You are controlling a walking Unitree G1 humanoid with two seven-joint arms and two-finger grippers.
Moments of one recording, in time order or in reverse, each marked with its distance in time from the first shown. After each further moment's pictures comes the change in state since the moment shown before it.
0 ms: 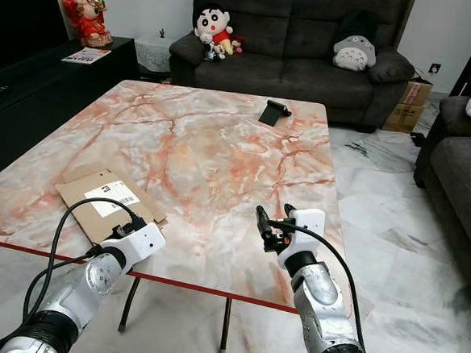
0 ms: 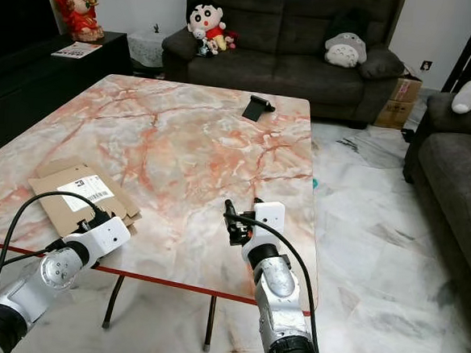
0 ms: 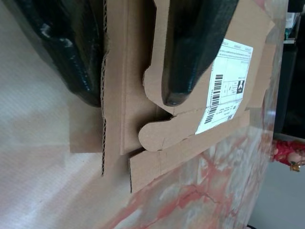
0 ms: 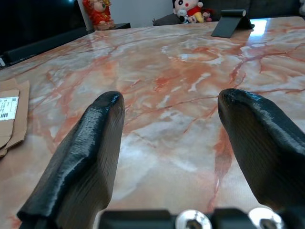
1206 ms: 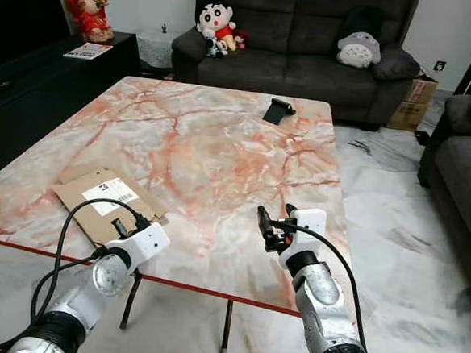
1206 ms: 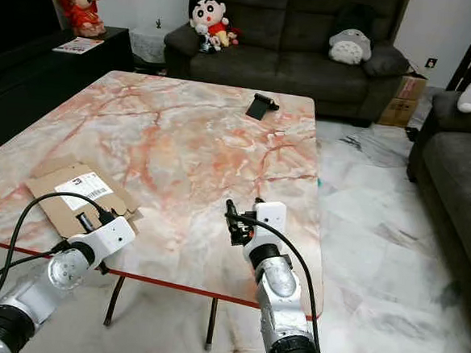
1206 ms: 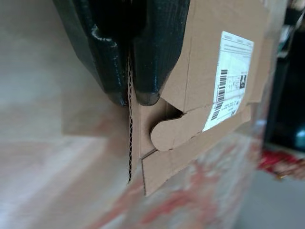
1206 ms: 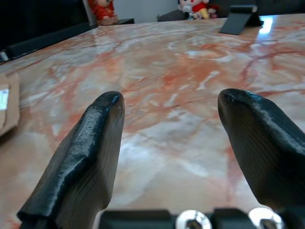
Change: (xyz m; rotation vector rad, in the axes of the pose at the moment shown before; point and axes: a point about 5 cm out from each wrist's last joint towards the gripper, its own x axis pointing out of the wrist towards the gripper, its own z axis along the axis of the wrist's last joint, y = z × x) left arm 0.005 -0.009 0.014 -0.041 -0.021 0.122; right arm 0.000 -0.002 0.000 -0.003 0.000 -0.005
